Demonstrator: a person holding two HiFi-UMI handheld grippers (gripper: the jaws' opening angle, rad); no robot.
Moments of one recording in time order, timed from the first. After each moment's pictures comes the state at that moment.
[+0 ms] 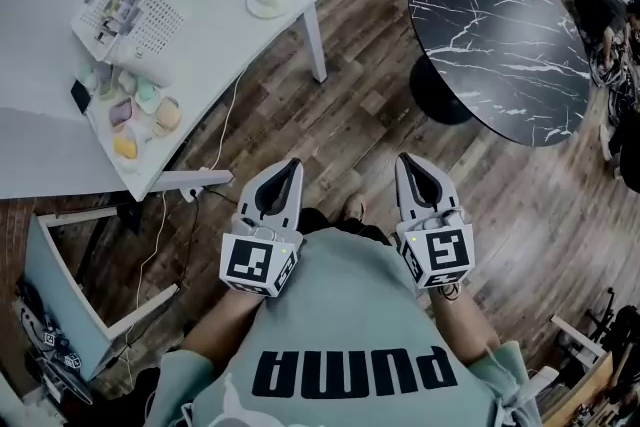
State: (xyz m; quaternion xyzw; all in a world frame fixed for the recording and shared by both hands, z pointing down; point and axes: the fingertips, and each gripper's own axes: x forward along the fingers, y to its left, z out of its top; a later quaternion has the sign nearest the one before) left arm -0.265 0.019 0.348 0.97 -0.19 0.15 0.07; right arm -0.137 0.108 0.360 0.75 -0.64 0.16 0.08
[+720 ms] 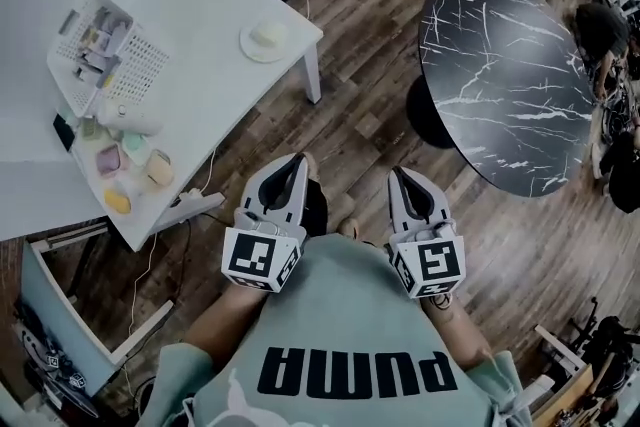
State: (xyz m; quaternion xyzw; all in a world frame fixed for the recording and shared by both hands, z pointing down) left arm -0.174 -0.120 0.365 0.97 -0.18 0.14 0.10; right arm -0.074 -0.018 0.381 0.75 -0.63 0.19 0.09
